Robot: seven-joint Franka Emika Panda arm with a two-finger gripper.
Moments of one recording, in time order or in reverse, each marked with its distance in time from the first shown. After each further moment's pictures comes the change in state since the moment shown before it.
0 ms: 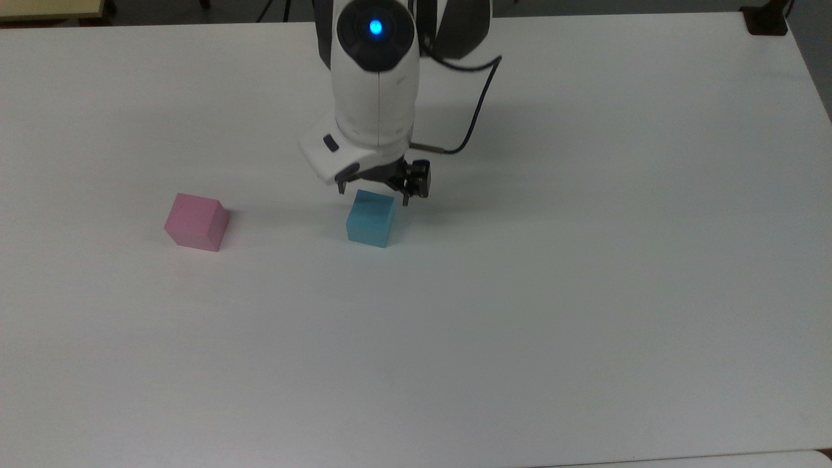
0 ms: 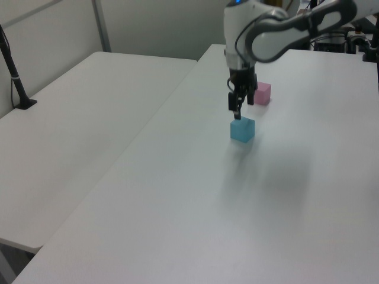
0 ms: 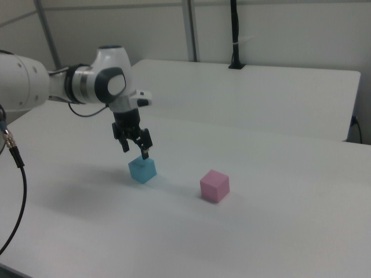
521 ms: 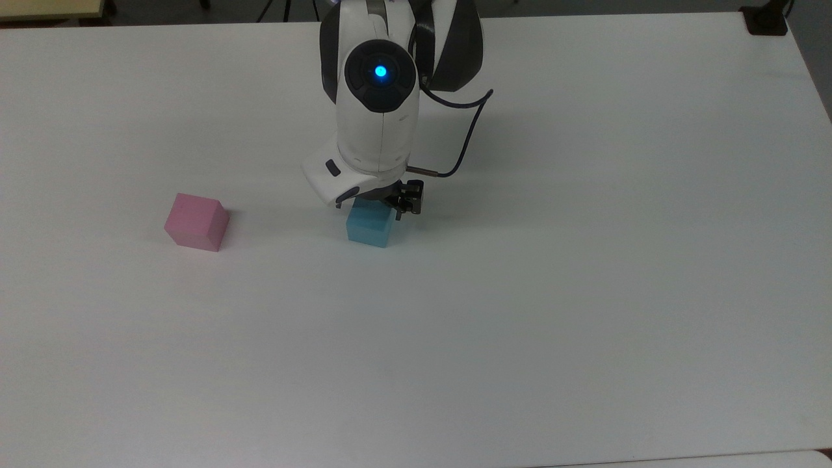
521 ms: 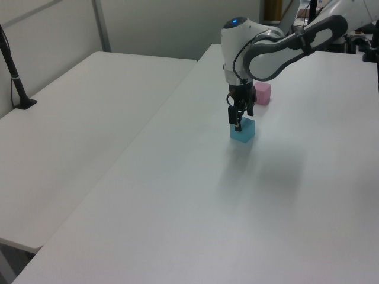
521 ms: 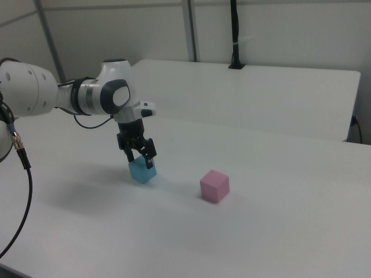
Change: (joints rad) arm -0.003 0.048 -0.001 -0.024 -0.037 0.052 0.014
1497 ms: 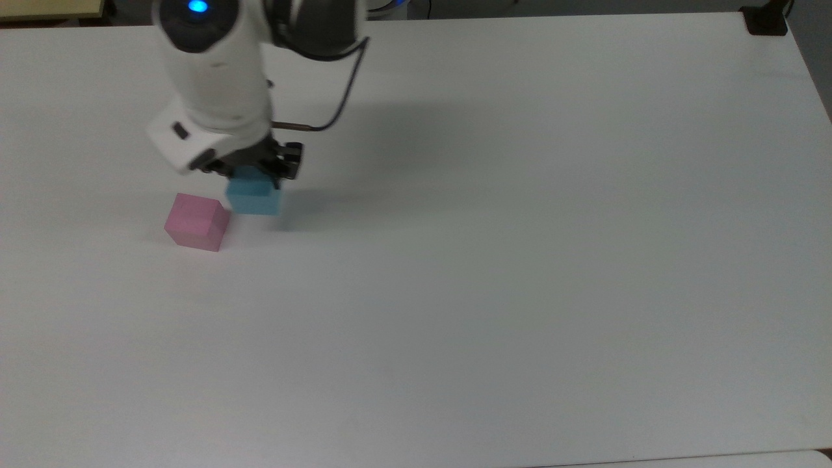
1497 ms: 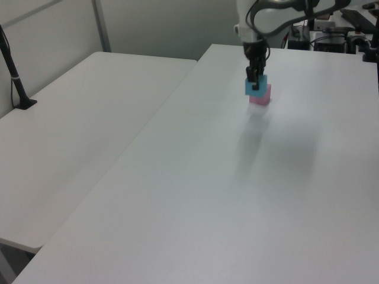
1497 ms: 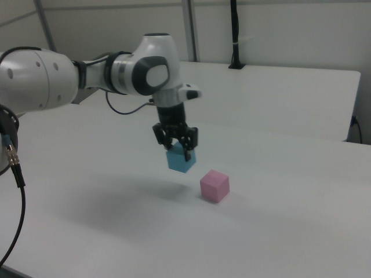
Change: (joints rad) arm -0.224 -0.044 -0.019 0.139 -0.009 -0.176 -0.387
